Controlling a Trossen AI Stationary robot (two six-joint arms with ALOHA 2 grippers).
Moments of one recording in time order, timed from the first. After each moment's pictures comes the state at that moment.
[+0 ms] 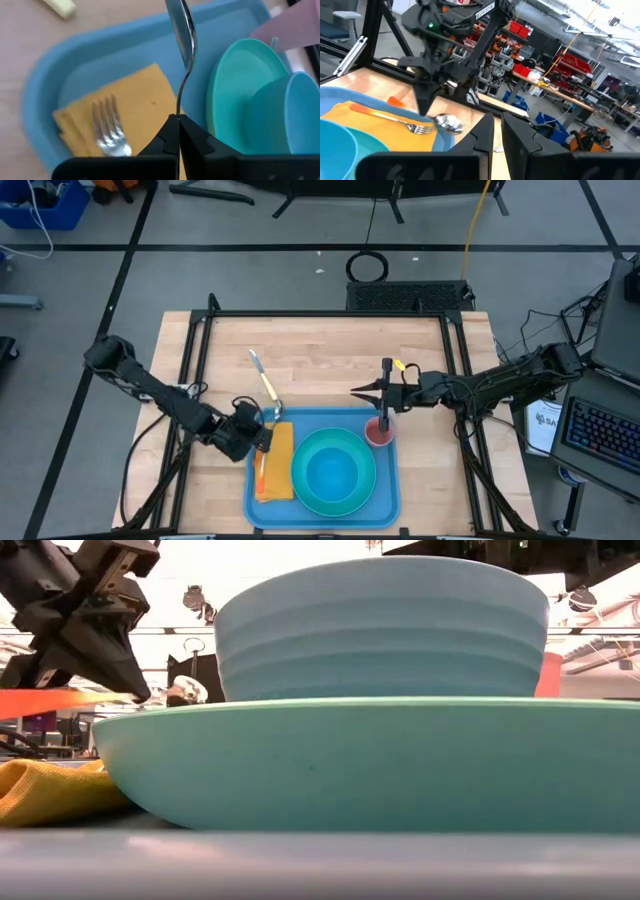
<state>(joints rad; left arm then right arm) -0.57 1.30 0.65 -0.32 -0.50 -1.59 0.16 1.16 0.51 0.67 0.21 -0.41</state>
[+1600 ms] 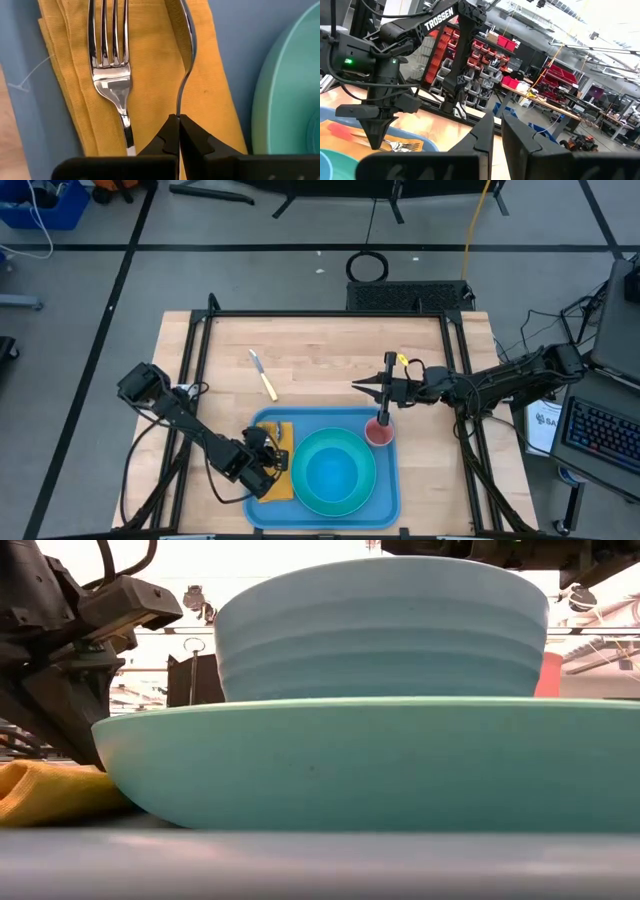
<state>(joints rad) -0.66 1.76 0.98 -0.61 -0.43 -2.06 0.12 1.15 0.51 0.75 0.20 -0.43</state>
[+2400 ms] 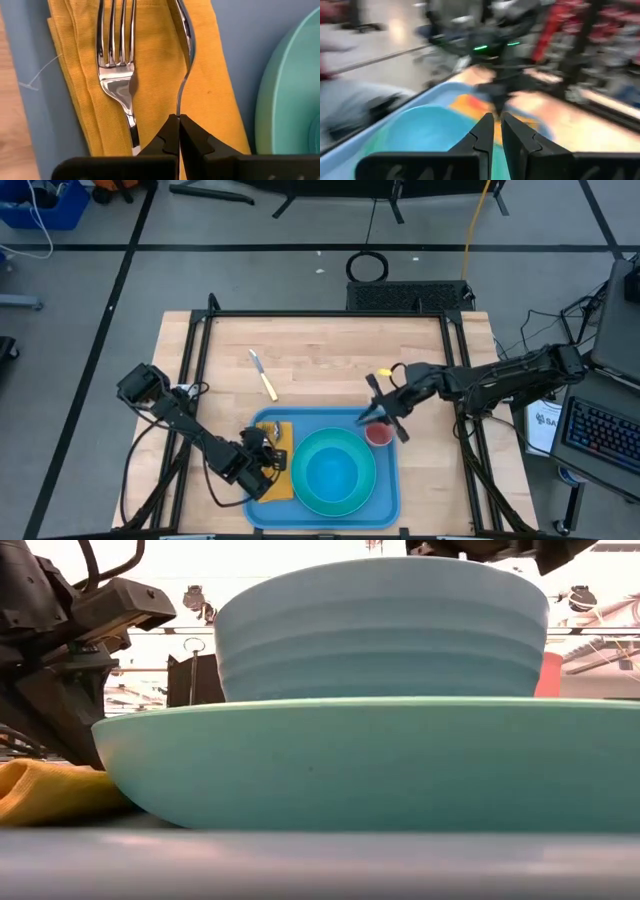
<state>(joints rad) -0.68 1.76 0.97 -0.67 -0.44 -2.11 0.09 1.15 0.68 0.25 -0.35 -0.27</state>
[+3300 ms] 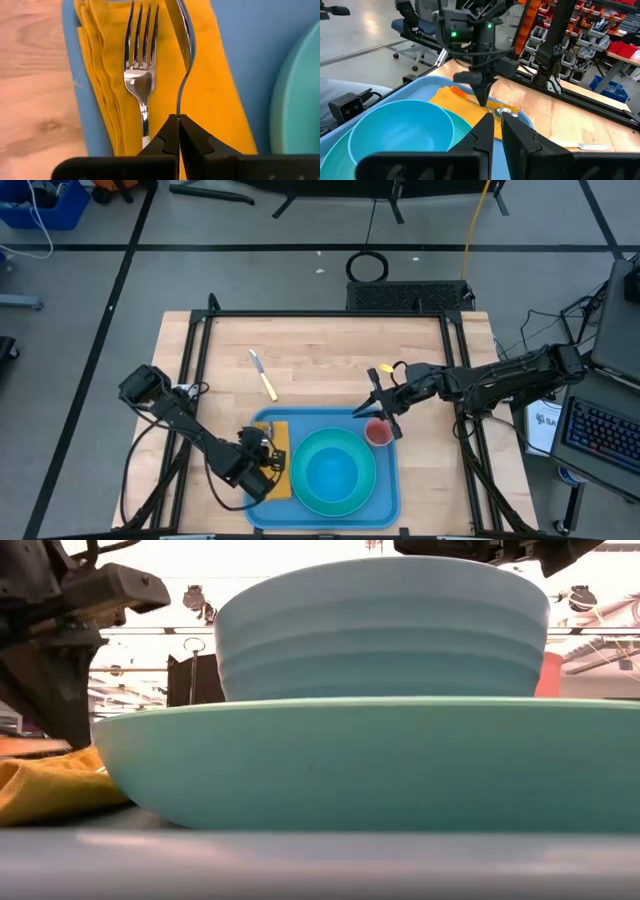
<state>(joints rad) -0.67 1.78 1.10 -0.87 -0.40 -2.10 0.09 1.15 0.66 0.27 -0.24 -0.27</state>
